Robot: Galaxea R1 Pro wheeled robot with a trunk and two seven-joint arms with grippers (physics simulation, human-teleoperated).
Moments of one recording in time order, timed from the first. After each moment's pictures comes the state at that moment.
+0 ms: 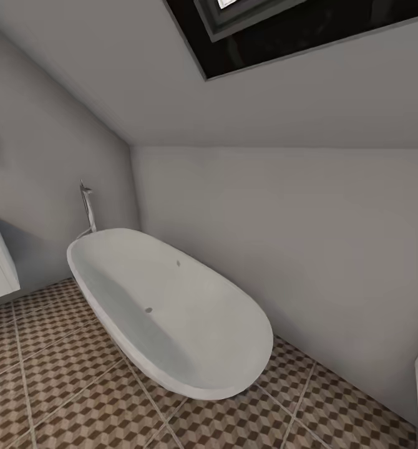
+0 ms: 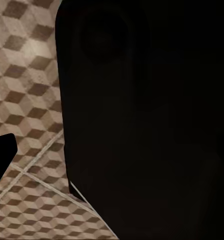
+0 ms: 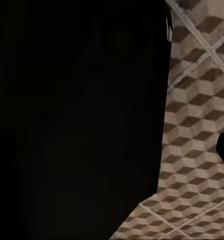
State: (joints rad) left arm 0.00 0.00 0.00 0.00 0.00 0.00 0.00; right arm 0.00 0.00 0.00 0.00 0.00 0.00 0.00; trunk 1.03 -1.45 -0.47
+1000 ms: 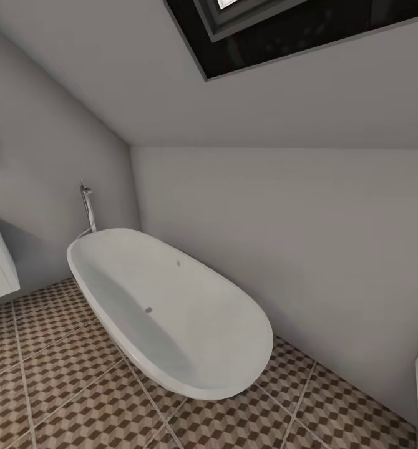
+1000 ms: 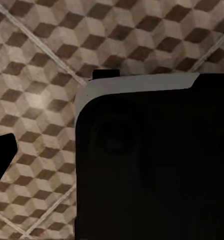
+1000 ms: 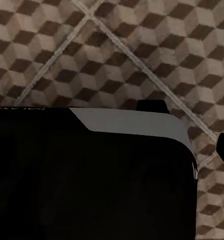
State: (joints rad) left arm 0.03 0.01 0.00 -0.19 0.00 -0.07 0.00; right arm -0.10 0.06 0.00 -0.04 0.00 -0.13 -0.01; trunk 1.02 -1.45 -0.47
